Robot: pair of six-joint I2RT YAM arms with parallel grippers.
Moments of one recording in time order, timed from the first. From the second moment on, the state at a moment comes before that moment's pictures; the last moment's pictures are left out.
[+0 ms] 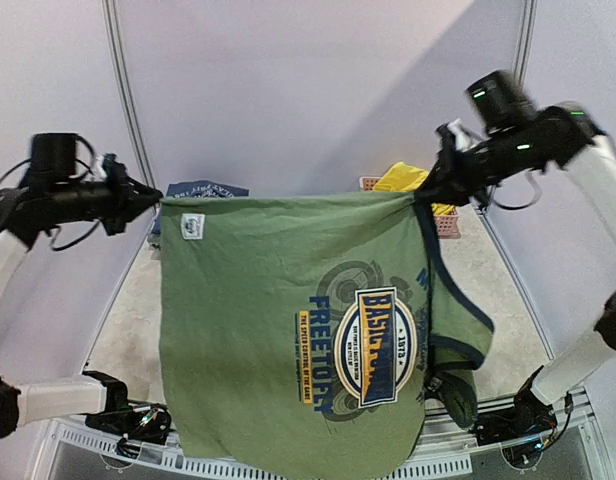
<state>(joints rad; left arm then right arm) -0.20 1.02 1.33 -0.82 0.39 -1.00 0.63 1.50 1.98 -1.29 -0.22 0.78</state>
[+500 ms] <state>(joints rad) -0.20 2.01 1.49 -0.55 0.32 -0.82 0.41 2.33 2.19 -1.11 -0.16 0.59</state>
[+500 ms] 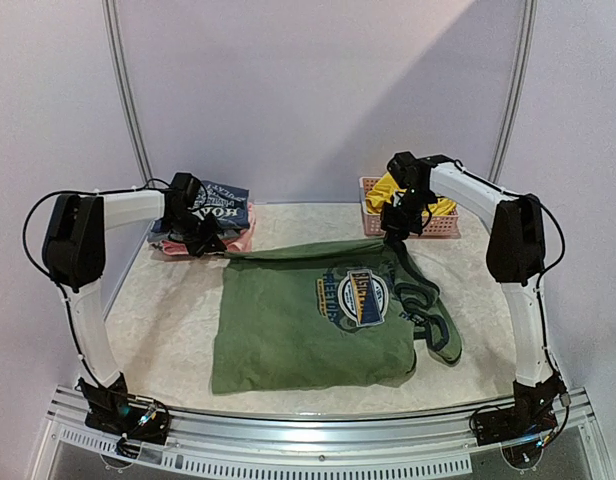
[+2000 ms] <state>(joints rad) -0.50 1.58 1.11 -0.72 0.20 -0.69 0.44 1.83 1.47 -0.83 -0.30 0.59</state>
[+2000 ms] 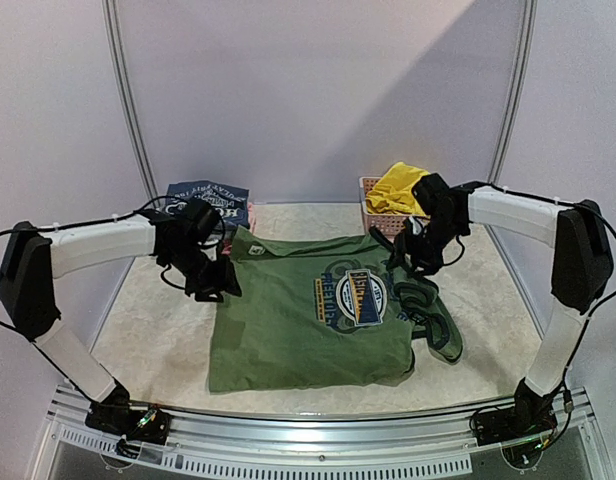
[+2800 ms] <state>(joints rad) -0.88 1.66 0.89 -0.54 0.10 -0.81 0.48 1.69 0.97 -0.81 -0.26 0.57</state>
